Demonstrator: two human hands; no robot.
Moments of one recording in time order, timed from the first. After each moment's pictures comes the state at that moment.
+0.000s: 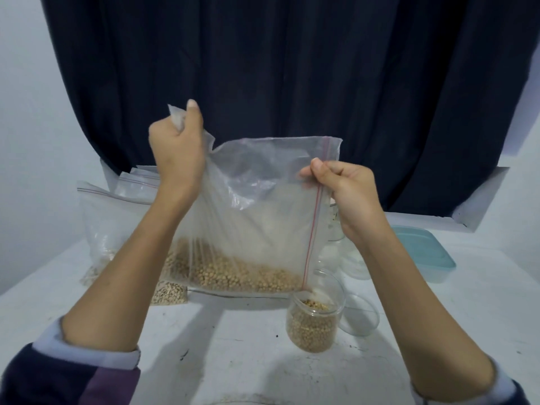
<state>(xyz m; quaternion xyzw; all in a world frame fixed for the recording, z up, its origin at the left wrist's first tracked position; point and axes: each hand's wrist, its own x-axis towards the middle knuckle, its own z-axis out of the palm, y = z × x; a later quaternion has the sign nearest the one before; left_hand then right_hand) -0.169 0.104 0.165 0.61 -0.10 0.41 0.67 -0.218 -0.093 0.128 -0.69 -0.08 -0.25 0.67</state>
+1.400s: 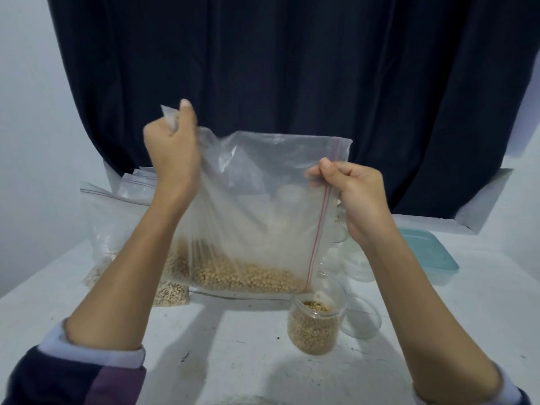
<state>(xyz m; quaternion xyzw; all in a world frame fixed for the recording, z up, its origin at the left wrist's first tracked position) -0.169 0.108 0.167 0.60 -0.10 0.40 0.68 -0.219 -0.098 0.129 -0.68 -0.06 -0.26 0.68</state>
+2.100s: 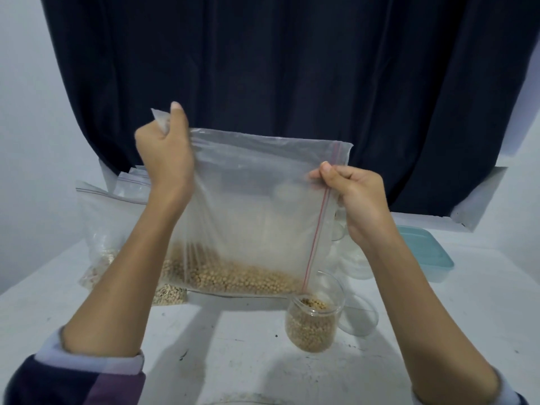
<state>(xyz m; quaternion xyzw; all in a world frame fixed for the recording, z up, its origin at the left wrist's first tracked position) -0.173 0.108 0.163 0.60 -0.07 0.42 0.68 -0.224 -0.100 0.126 -0.68 -0.04 -0.26 0.68</state>
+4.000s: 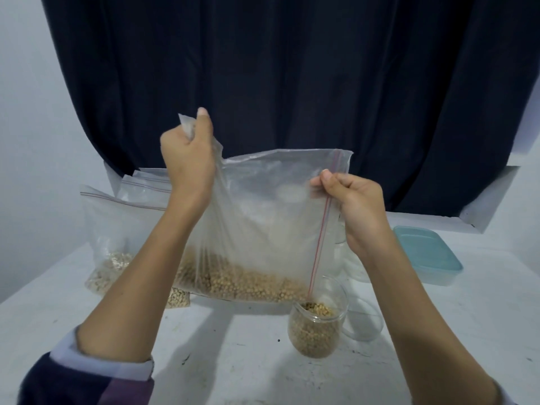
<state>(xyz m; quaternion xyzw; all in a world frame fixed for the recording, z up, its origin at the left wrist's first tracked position) -0.172 0.087 0.166 0.60 -0.10 0.38 0.70 -0.224 -0.099 0.123 -0.67 -0.03 -0.24 0.70</state>
